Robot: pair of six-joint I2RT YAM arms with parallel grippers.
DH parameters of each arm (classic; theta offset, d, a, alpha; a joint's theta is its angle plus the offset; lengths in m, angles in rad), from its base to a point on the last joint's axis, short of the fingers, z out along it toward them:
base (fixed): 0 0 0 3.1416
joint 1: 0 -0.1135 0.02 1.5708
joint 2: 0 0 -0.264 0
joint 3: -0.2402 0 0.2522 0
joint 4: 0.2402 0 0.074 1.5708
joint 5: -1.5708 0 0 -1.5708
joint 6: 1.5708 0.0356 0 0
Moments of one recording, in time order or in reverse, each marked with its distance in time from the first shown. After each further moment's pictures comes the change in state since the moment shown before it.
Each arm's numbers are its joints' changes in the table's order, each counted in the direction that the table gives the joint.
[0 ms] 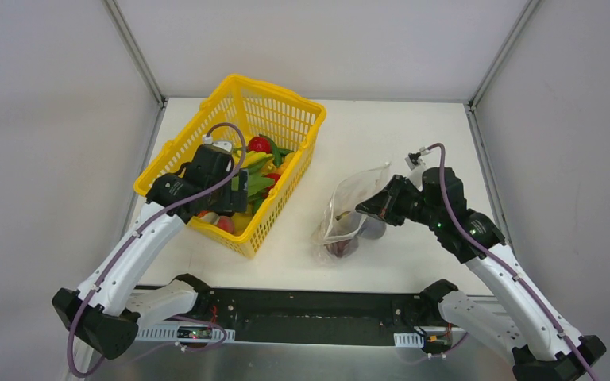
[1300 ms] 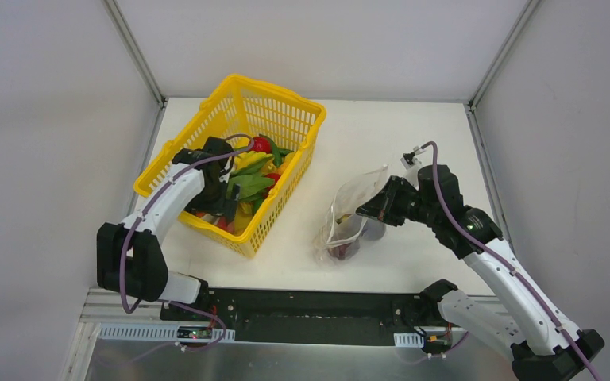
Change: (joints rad) left arm -0.256 0.385 0.016 0.143 -0.102 0.192; right arm 0.000 0.037 -0.022 0.056 0.005 -0.090
